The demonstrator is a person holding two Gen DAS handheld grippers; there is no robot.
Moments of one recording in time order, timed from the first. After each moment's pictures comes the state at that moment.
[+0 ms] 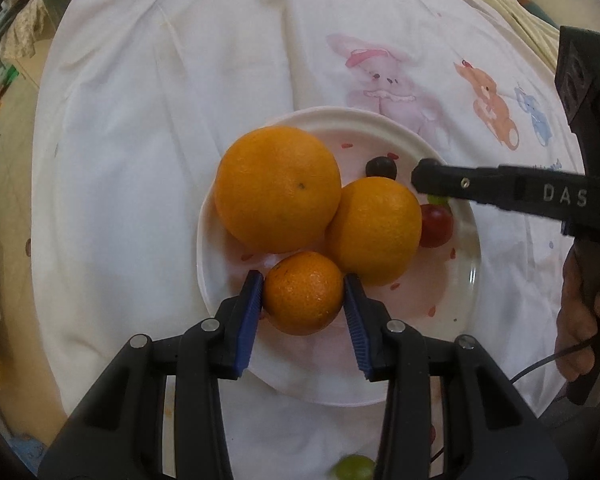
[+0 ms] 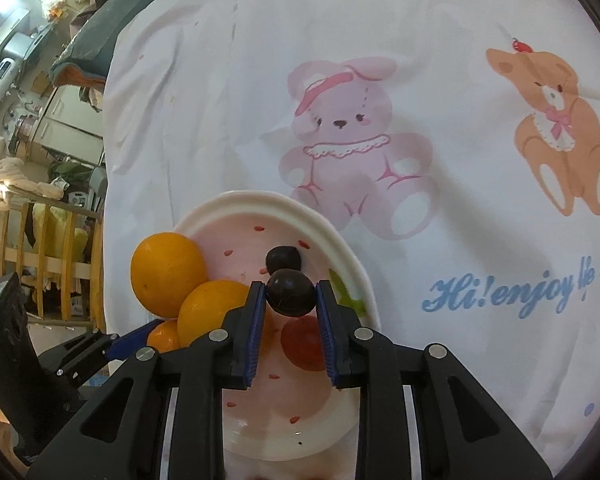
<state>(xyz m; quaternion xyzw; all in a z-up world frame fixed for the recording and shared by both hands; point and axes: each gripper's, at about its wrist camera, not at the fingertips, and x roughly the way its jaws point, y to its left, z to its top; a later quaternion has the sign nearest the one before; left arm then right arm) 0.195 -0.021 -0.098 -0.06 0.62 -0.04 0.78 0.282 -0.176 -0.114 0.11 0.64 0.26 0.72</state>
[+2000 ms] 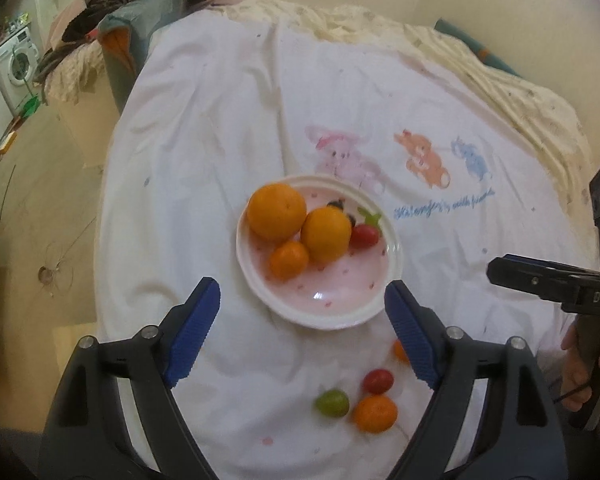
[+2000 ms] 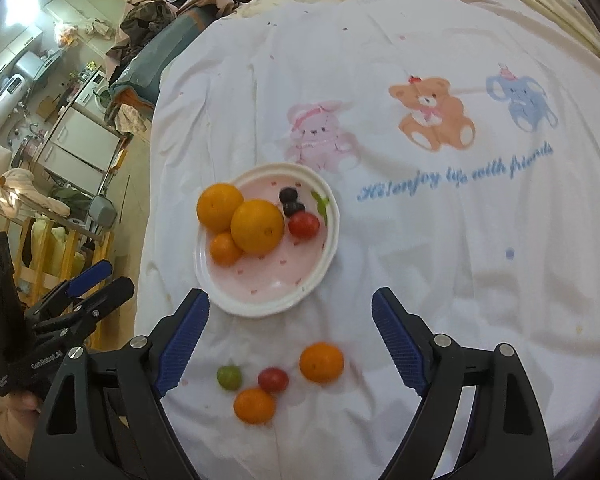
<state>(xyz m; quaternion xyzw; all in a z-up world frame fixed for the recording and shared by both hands) 0.101 -0.009 0.011 -0.06 0.50 -0.05 0.86 0.142 -0.254 -0.006 0.14 0.57 0.22 0.78</state>
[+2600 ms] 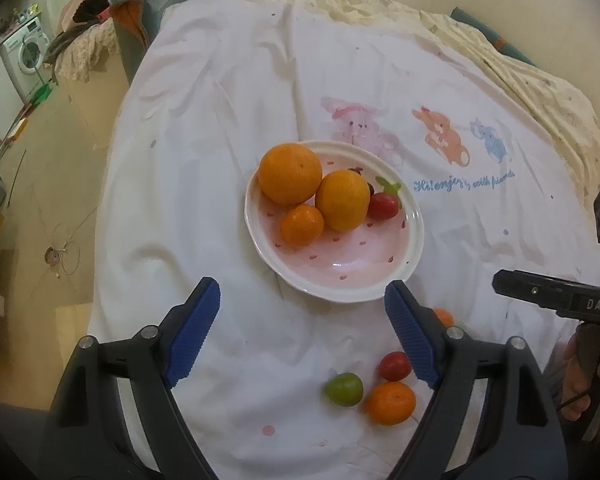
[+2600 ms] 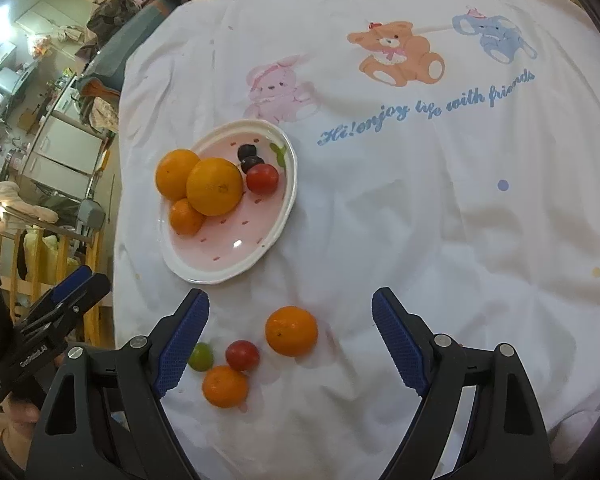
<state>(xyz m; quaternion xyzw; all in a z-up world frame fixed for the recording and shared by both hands) 0.090 -0.013 -0.020 -0.06 0.52 -0.02 0.85 0.130 -0.267 -0.057 0.15 0.61 0.18 0.76</state>
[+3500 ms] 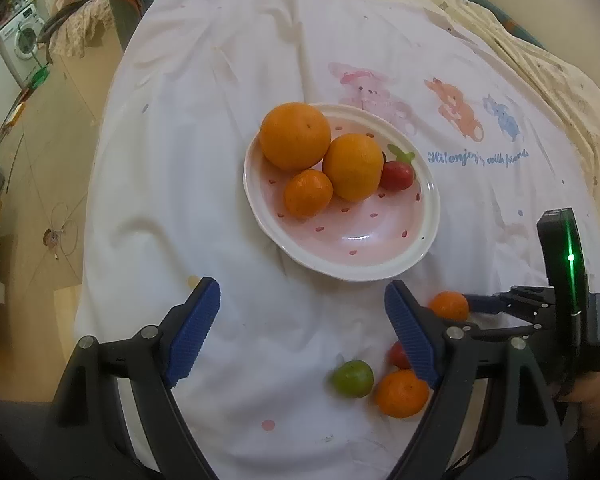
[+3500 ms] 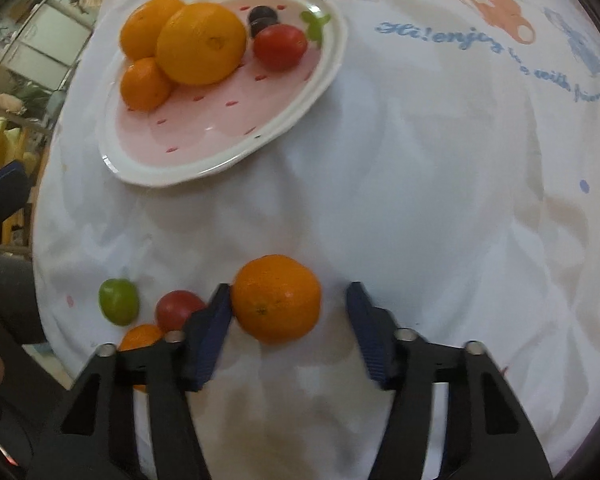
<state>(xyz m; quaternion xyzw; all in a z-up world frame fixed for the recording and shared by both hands) 0.094 -0.013 -0.044 -0.06 0.56 -0.02 0.83 0.114 -0.204 -0.125 -0.01 0.68 0.23 0.70</state>
